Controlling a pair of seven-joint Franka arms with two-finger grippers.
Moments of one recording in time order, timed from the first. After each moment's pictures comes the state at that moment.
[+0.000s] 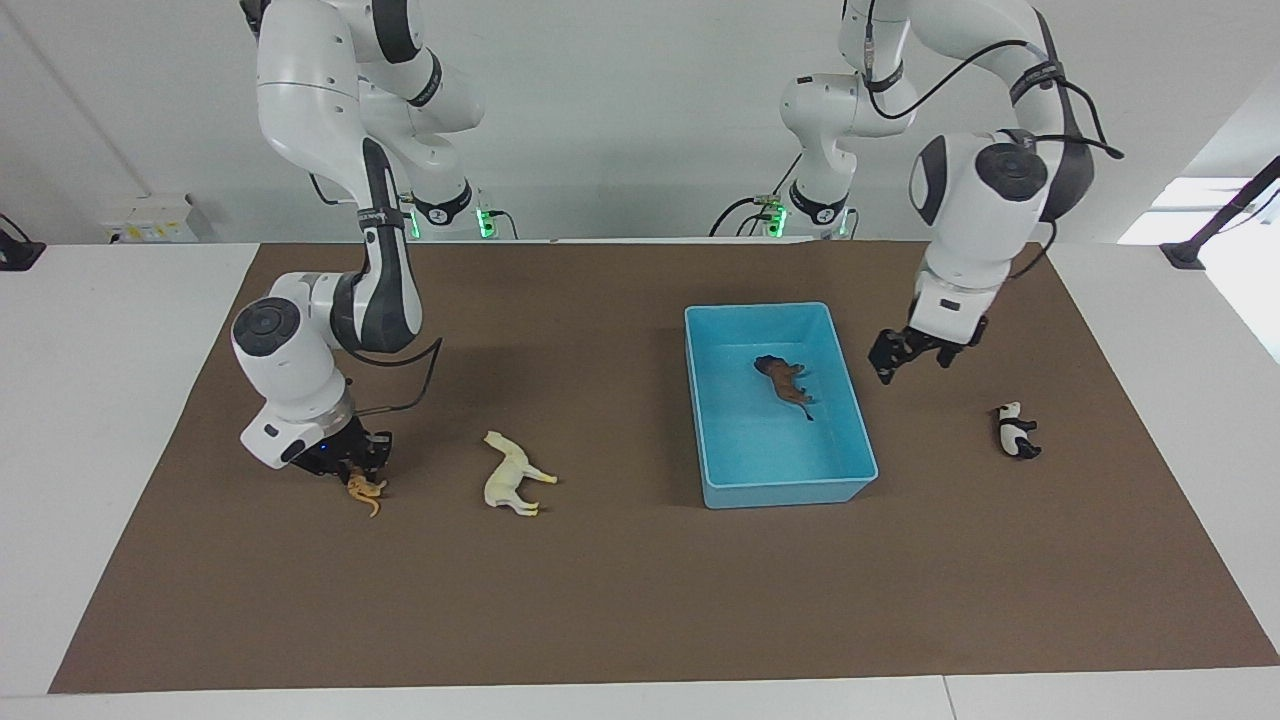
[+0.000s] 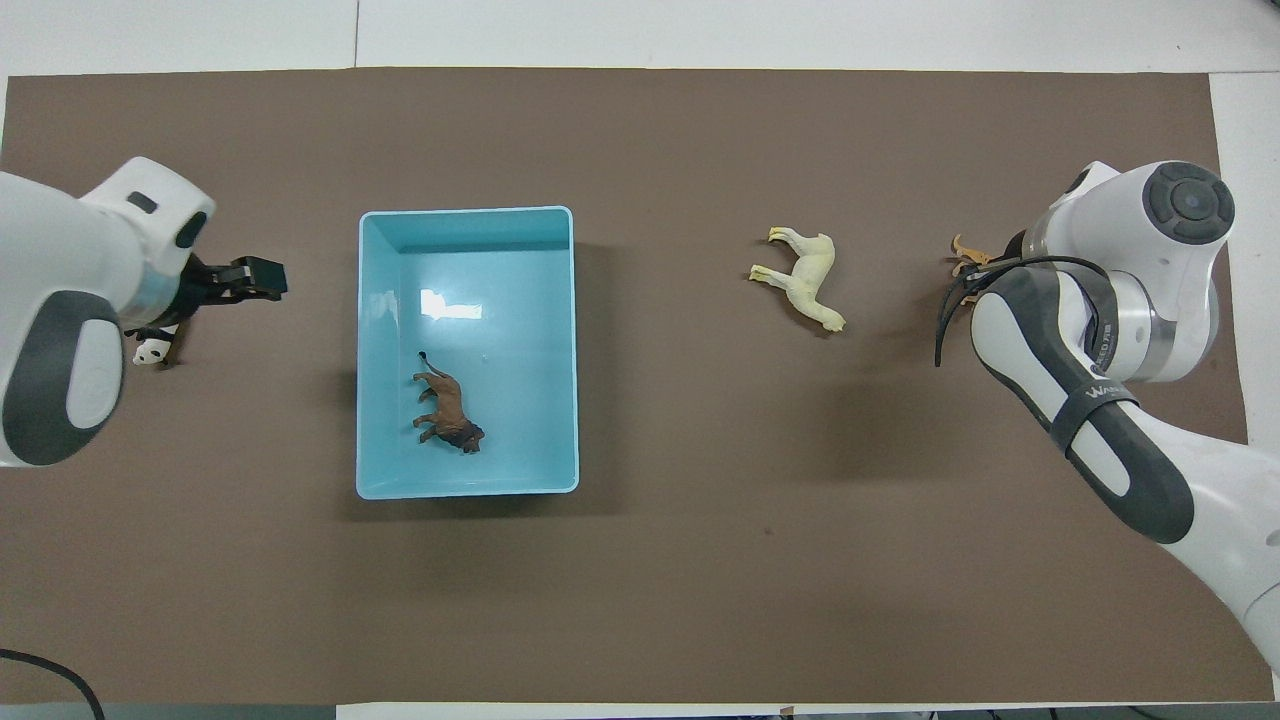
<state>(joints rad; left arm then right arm) -0.03 0.05 -0.02 -1.97 0.10 2.16 -0.21 0.05 0.41 -0.10 -1.90 -0.01 2.37 -0.17</state>
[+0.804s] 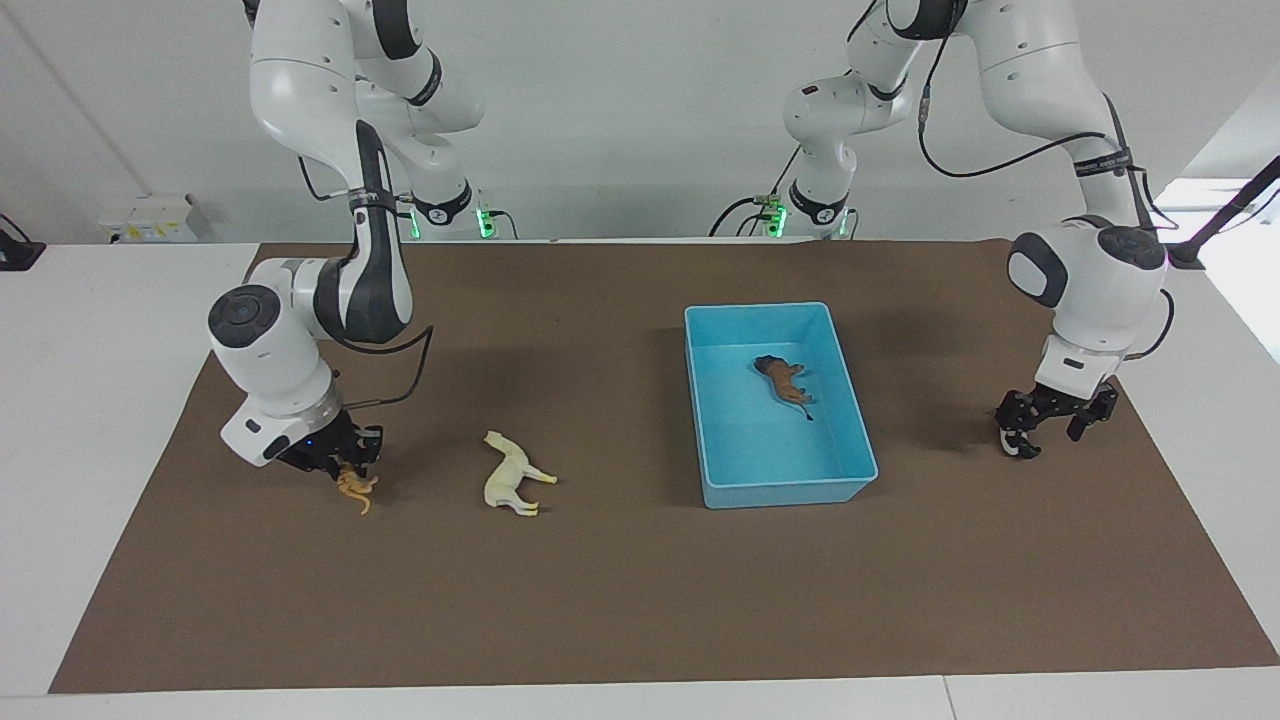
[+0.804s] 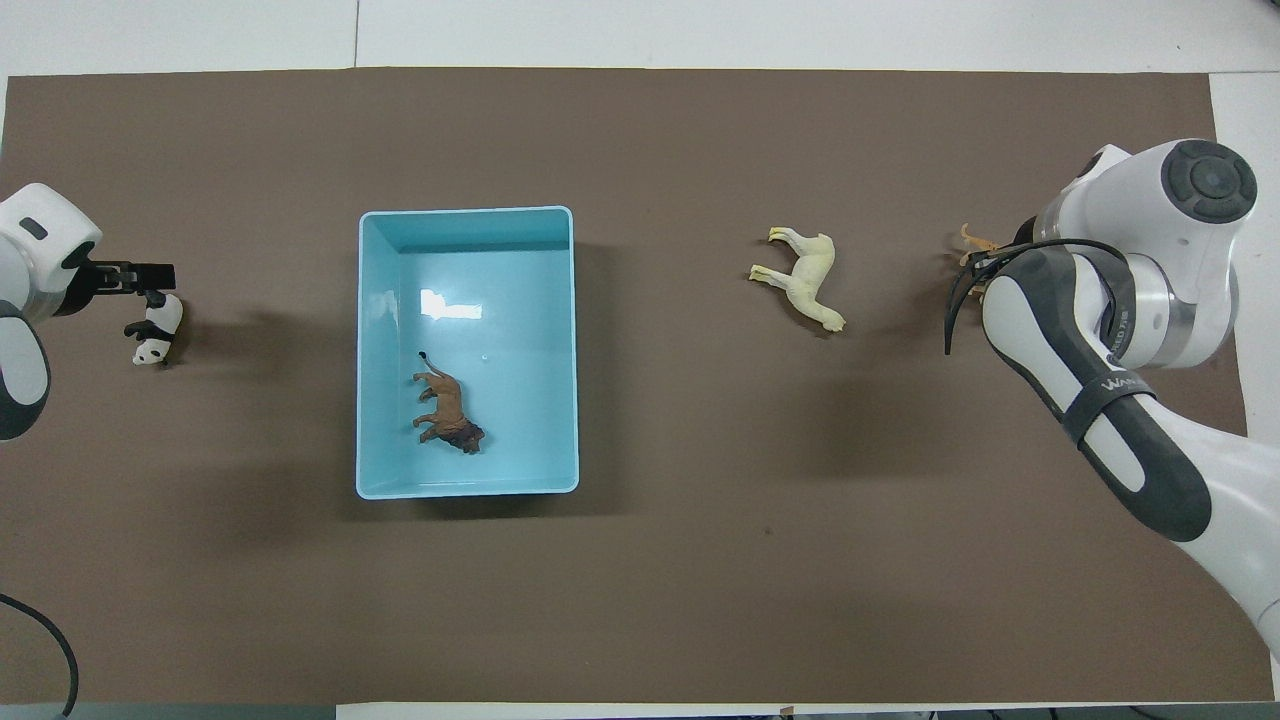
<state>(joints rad) 0.22 0.31 -0.01 -2.01 0.10 2.60 0.20 0.06 0.39 -0.10 -1.75 -0.01 2.16 -0.17</state>
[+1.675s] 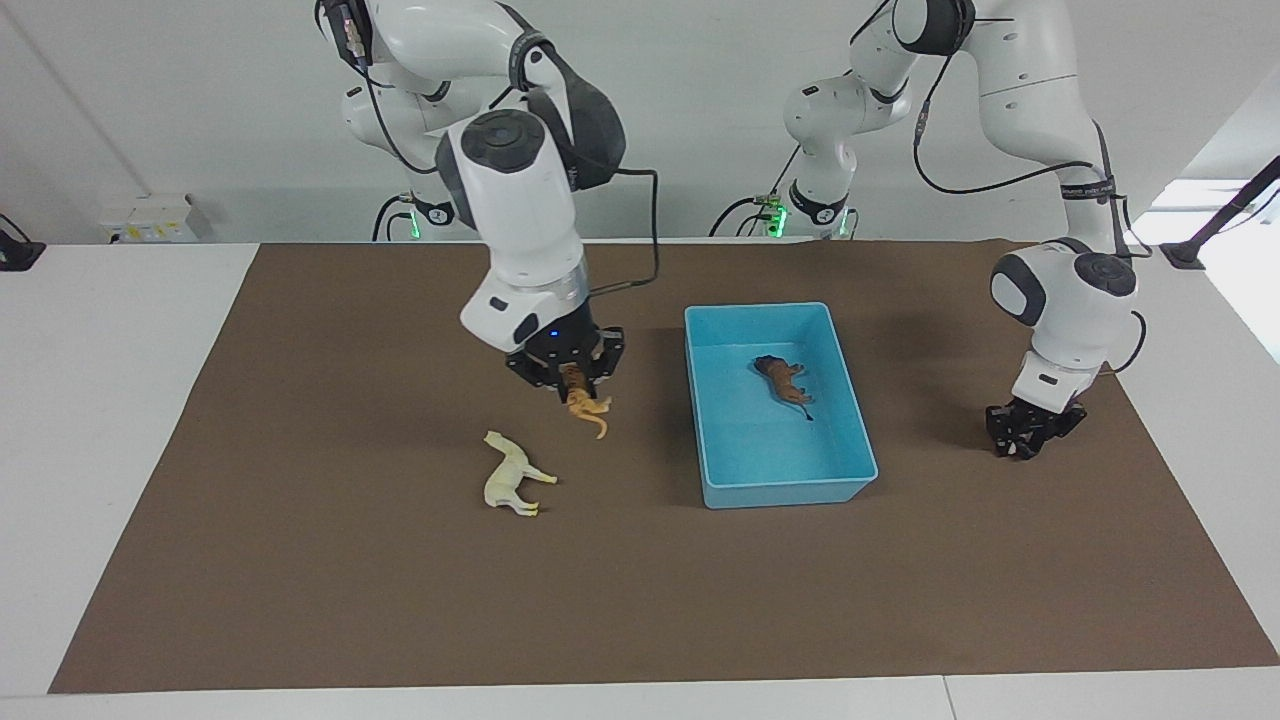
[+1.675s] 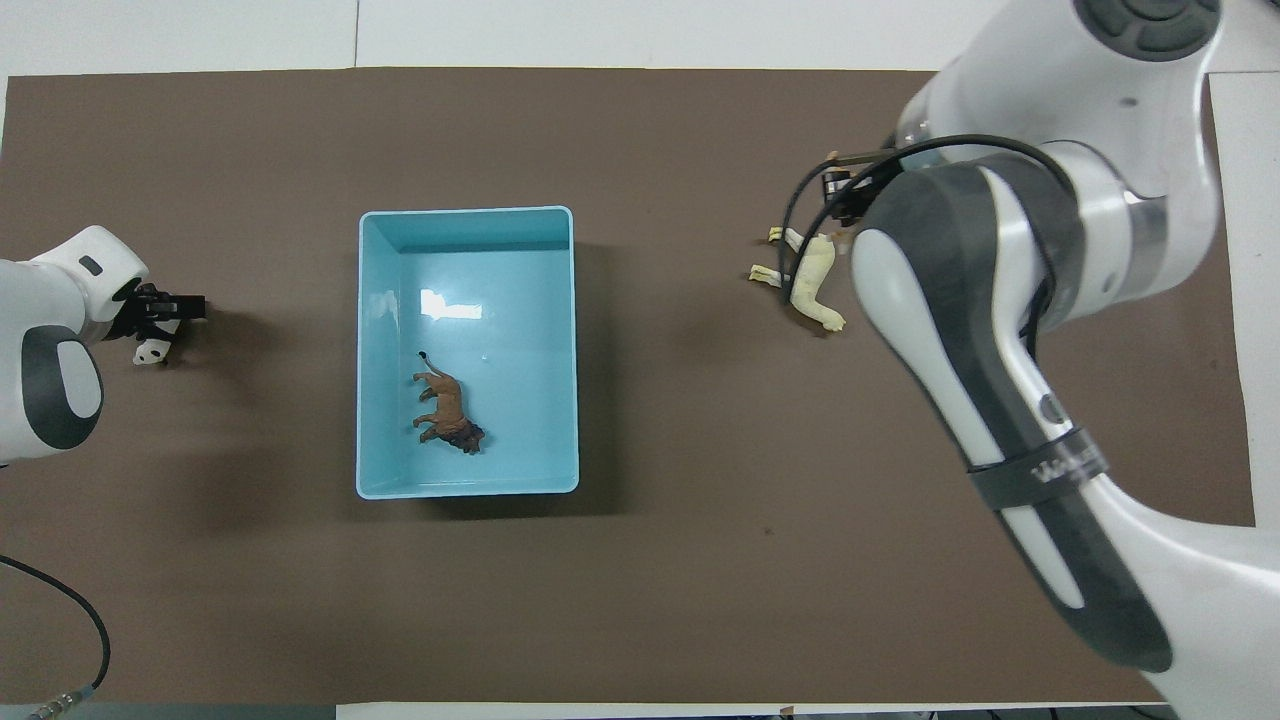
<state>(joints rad) 0.23 0.34 -0.02 -2.05 0.10 2.64 0.22 0.54 0.45 -0.08 -1.27 0.13 1.88 0.37</state>
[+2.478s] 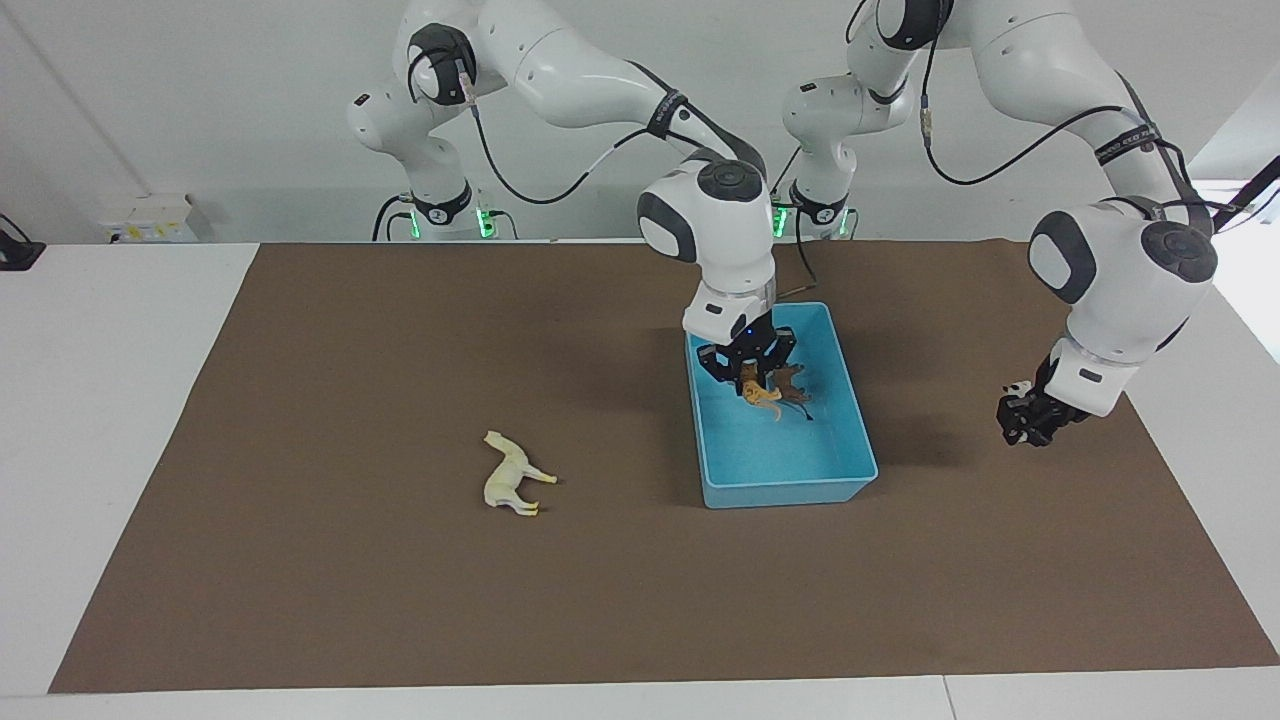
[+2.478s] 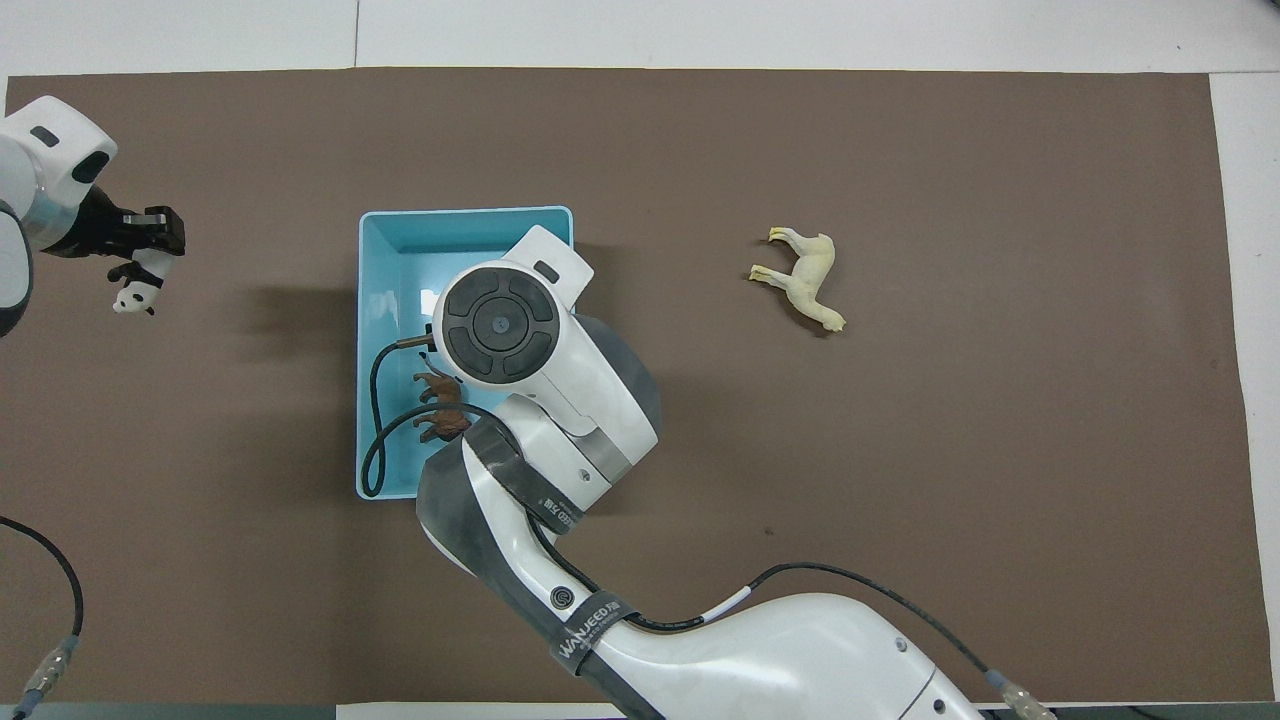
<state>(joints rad) 0.08 0.33 -0.04 -1.63 0.06 2.02 -0.06 0.82 0.66 -0.09 -1.26 0.11 2.17 0.61</state>
